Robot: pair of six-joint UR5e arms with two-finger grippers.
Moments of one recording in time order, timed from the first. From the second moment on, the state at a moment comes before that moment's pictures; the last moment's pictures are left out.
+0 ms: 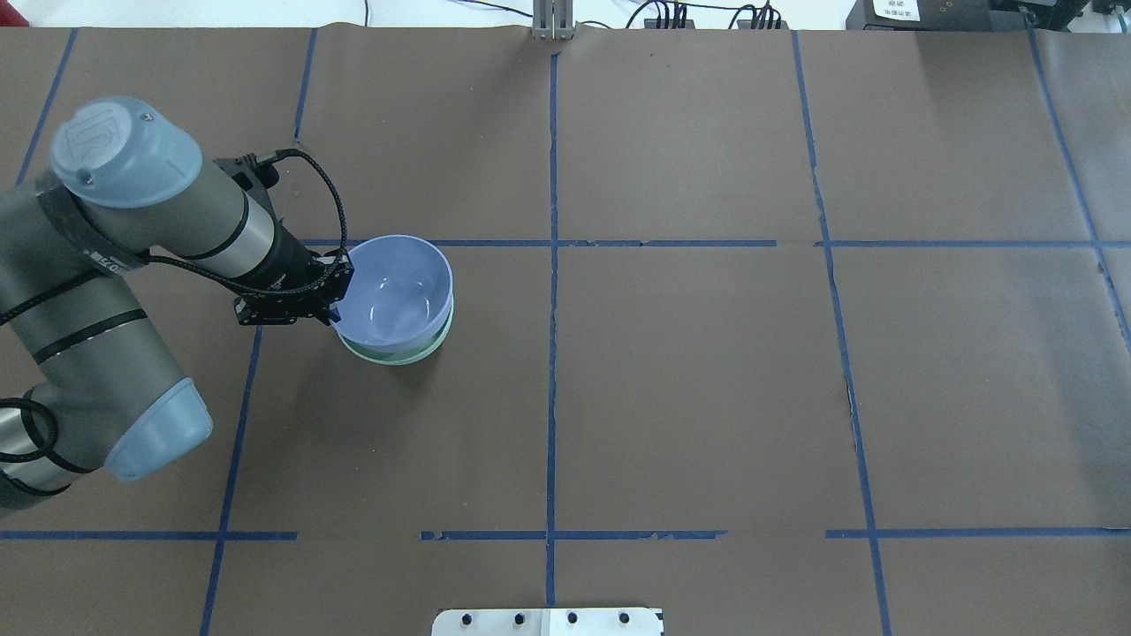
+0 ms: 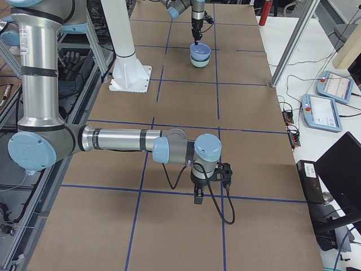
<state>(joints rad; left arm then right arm) -0.72 -1.95 -1.89 -1.66 -2.10 -1.53 1.58 -1.62 1.64 -1.63 2.28 0.02</state>
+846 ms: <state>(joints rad) -0.71 -1.95 -1.80 -1.74 -2.07 -1.54 1.58 -1.62 1.64 -1.63 2.28 0.02</state>
